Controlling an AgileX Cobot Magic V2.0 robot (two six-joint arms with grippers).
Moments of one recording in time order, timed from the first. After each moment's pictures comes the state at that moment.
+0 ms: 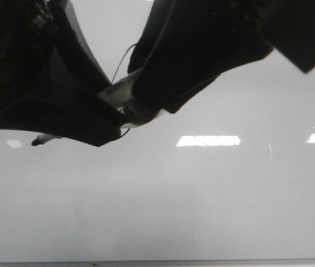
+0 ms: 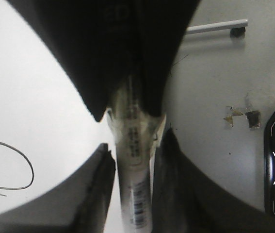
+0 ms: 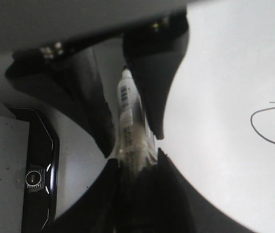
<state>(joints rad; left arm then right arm) -1.03 1.16 -0.78 0.09 0.49 0.51 0.84 1.23 -0.97 0.35 0.67 -0.91</state>
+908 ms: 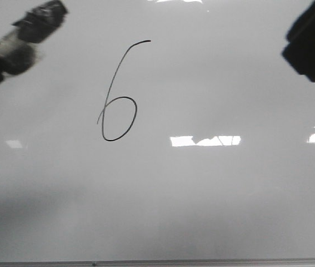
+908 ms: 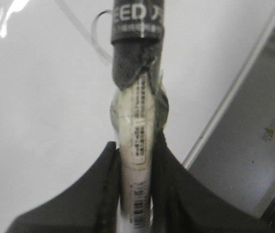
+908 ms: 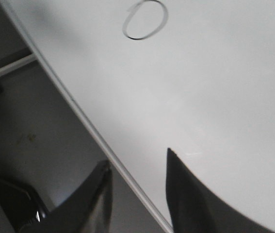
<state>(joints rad) -0.61 0.96 -0.71 0.10 0.57 0.31 0.45 0.87 -0.69 0.36 0.59 -0.61</state>
